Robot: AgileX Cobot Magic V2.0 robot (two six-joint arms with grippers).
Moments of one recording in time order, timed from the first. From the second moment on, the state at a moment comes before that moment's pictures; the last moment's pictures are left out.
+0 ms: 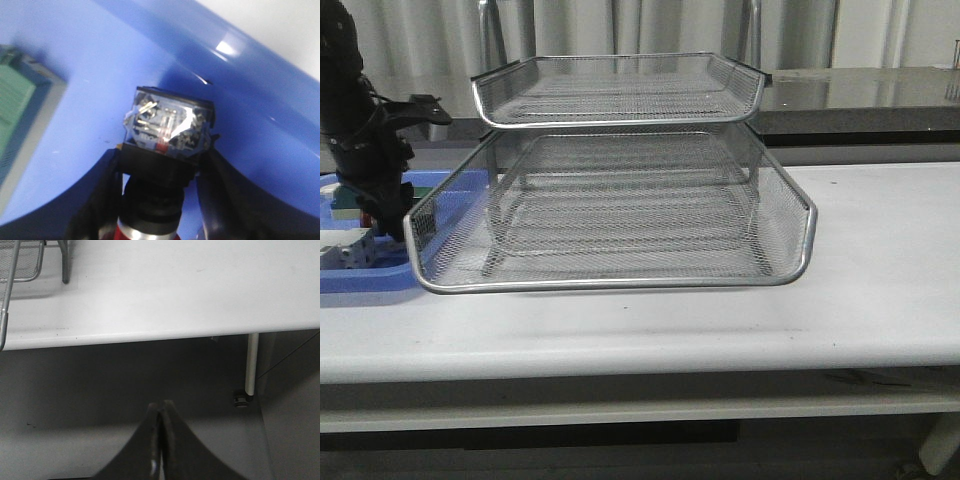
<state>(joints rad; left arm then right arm) -0.03 2.35 -1.99 -0.09 0.95 0.91 0.10 0.56 -0.82 -0.06 1.10 0.17</state>
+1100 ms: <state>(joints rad) -0.06 1.96 -1.96 -0.11 1.25 0.72 0.10 0.56 -0.82 -0.06 1.10 0.17</state>
